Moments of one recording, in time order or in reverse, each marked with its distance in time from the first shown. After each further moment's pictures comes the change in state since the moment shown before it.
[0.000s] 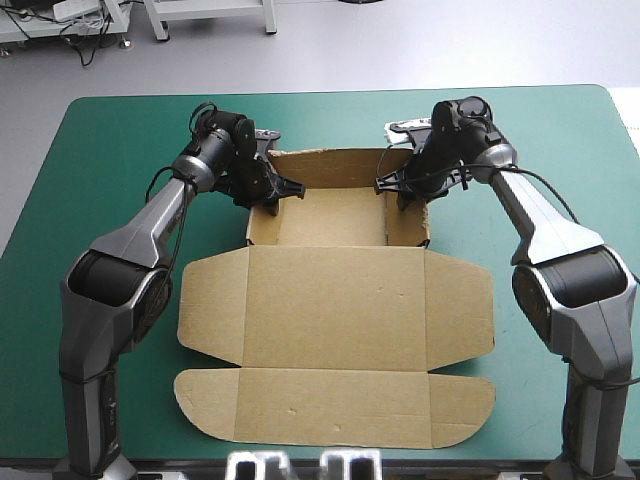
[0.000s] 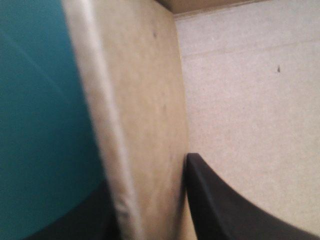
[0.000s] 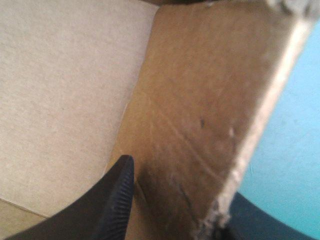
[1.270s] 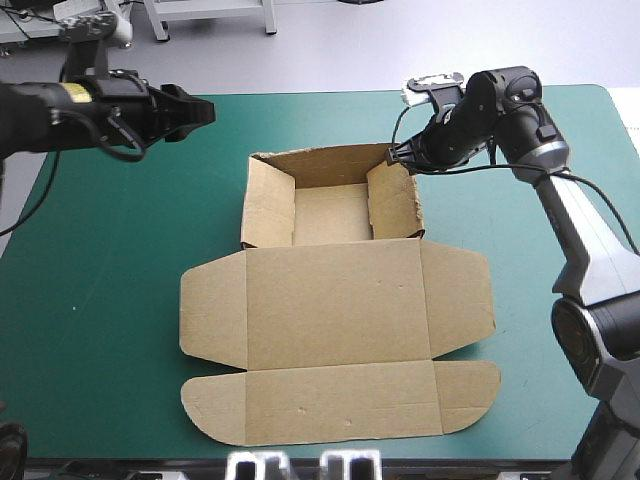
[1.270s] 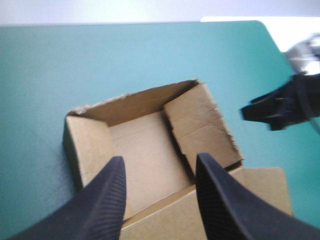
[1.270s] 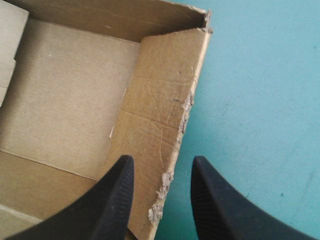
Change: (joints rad) left arm 0.196 -0.711 -0.004 -0.364 0.017 0.149; right arm 0.002 -0.230 -0.013 -0.019 0.012 -0.003
